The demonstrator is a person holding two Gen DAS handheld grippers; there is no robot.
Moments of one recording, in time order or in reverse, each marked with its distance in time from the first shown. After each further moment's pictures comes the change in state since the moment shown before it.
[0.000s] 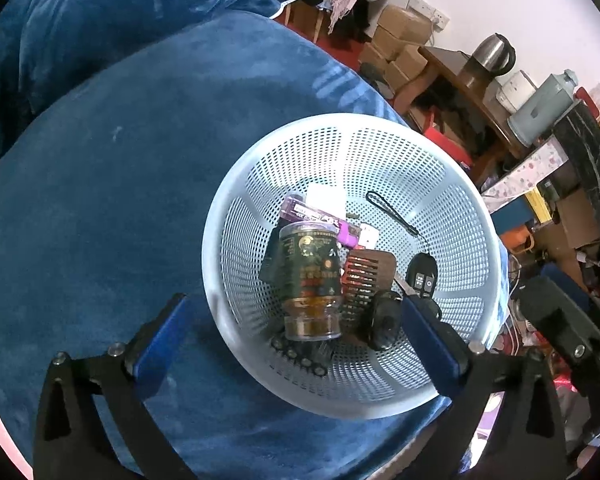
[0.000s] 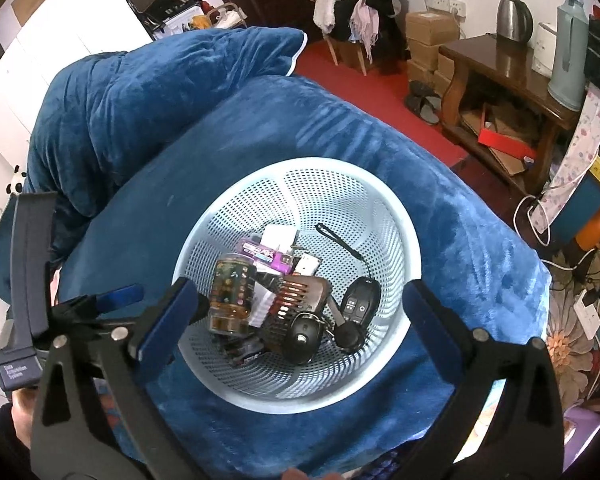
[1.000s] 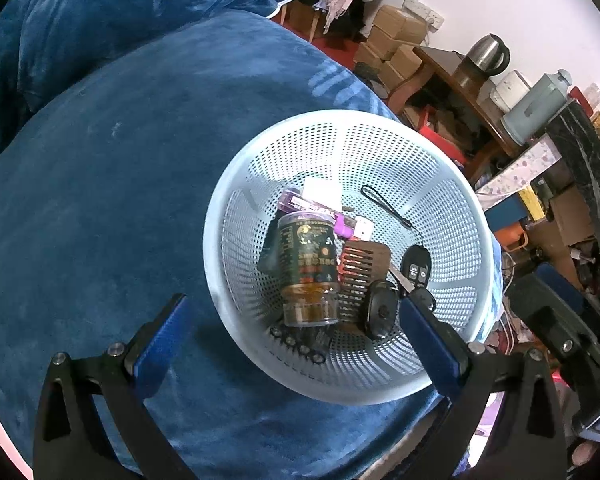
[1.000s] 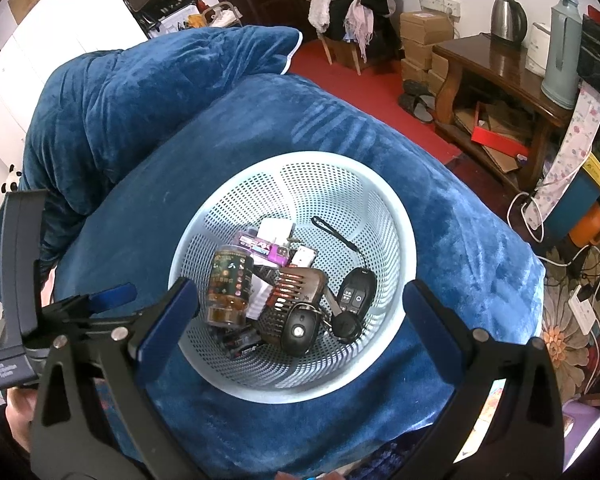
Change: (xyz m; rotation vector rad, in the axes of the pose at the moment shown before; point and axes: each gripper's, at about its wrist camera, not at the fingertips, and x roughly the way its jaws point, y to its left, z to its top) left arm -0.007 0.003 -0.008 0.001 0.003 -0.029; right arm -0.005 -0.006 -0.008 0.002 0.000 -0.016
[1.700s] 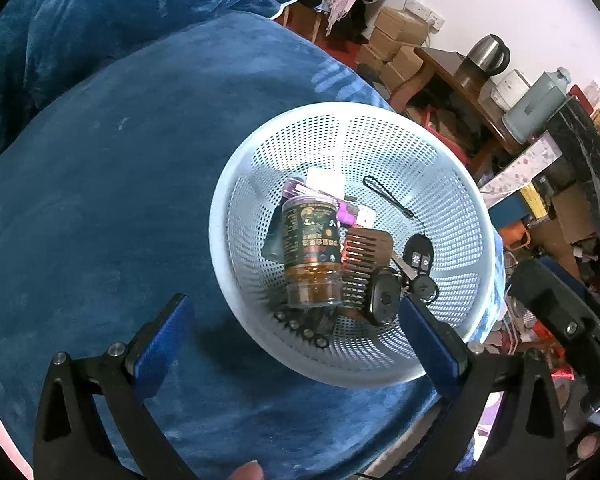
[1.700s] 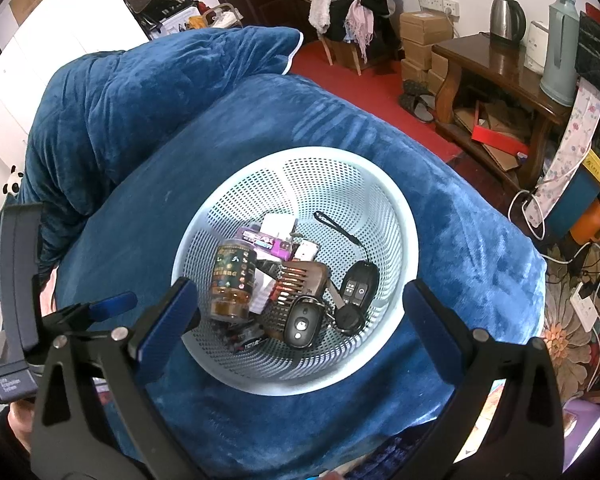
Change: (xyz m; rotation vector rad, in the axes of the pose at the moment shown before) left arm -0.005 0.000 -0.016 0.009 -0.018 0.026; right arm -0.003 0.002 -0.004 0.001 -0.004 0.002
